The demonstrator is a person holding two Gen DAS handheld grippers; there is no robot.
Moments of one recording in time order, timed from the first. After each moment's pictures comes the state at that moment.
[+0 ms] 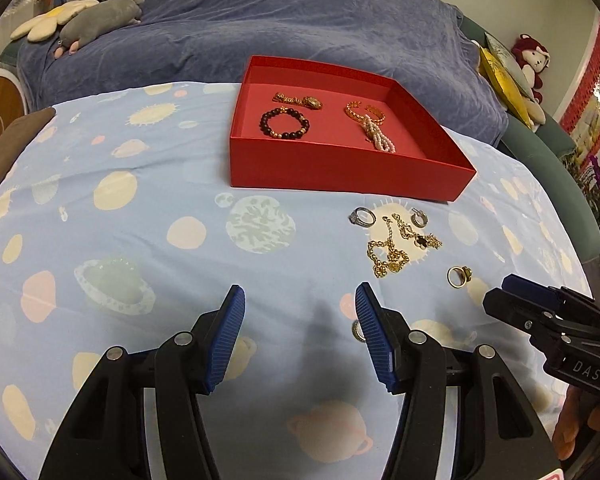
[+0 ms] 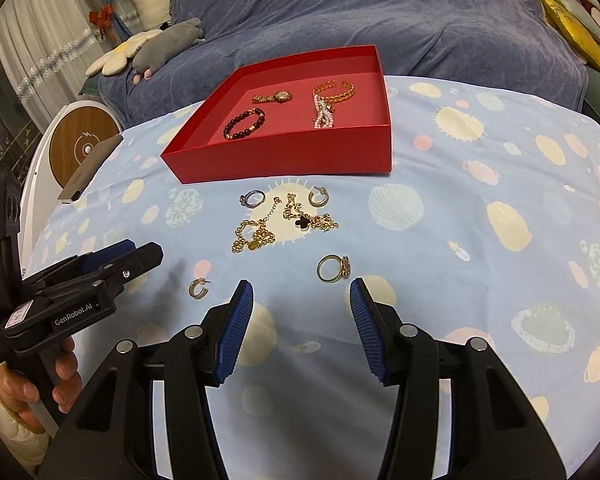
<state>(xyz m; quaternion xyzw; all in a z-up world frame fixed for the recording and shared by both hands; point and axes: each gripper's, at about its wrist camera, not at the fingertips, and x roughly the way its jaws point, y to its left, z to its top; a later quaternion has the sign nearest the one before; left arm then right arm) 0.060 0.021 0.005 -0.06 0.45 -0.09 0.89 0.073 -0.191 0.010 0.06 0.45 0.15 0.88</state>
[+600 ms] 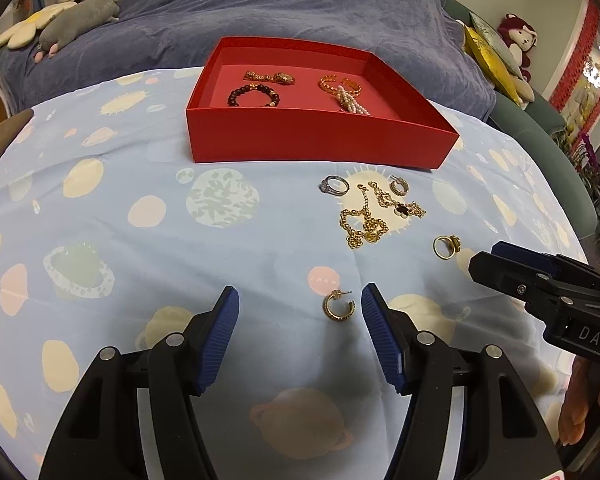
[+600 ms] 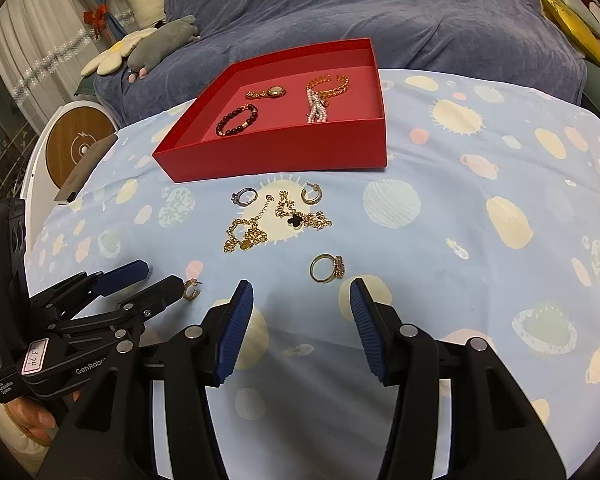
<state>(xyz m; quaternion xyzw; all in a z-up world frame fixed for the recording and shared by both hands) 0.057 0.000 -0.010 -0.05 0.47 -0.11 0.88 0.078 -0.193 0.006 0.06 0.46 0.14 0.87</state>
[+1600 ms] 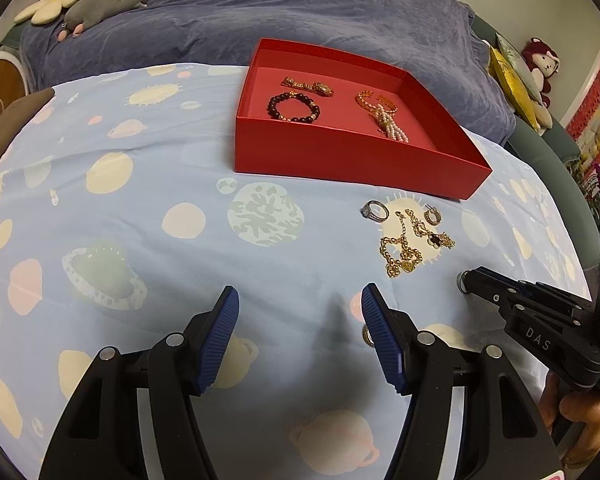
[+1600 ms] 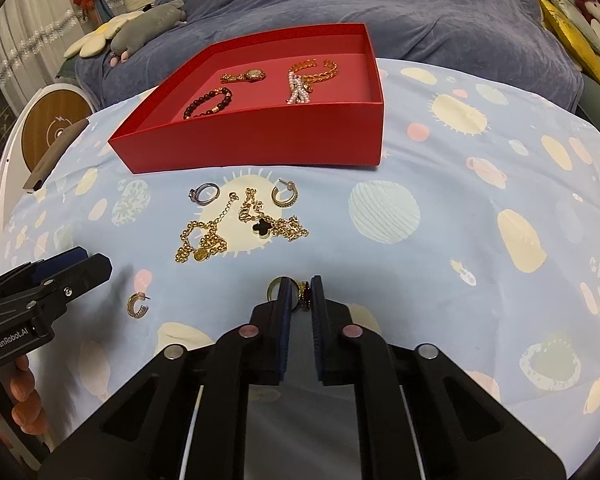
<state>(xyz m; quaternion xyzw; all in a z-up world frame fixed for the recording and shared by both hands) 0.070 0.025 -0.007 -0.09 0.46 -0.08 0.88 0.107 -0.185 -0.021 0.02 0.47 0.12 0.88</state>
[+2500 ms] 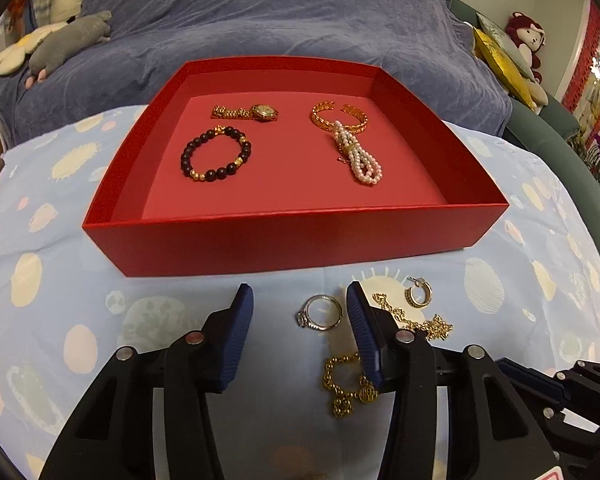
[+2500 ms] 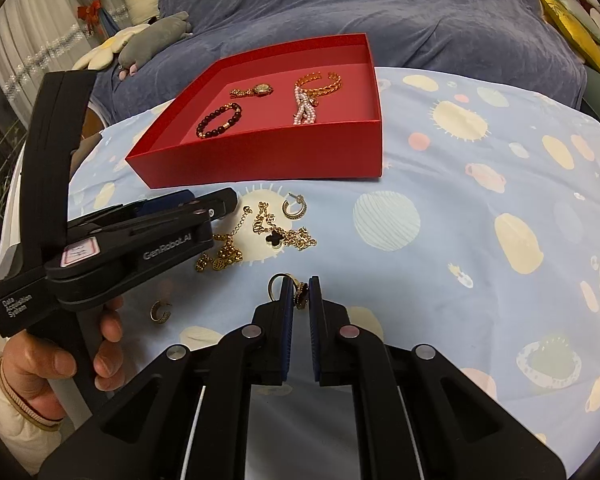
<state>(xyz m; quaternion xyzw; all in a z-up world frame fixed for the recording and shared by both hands) 0.152 -0.046 -0.018 -0.02 0.44 -0.09 0.89 0.105 -0.193 -0.008 0.05 0.46 0.13 0.88</state>
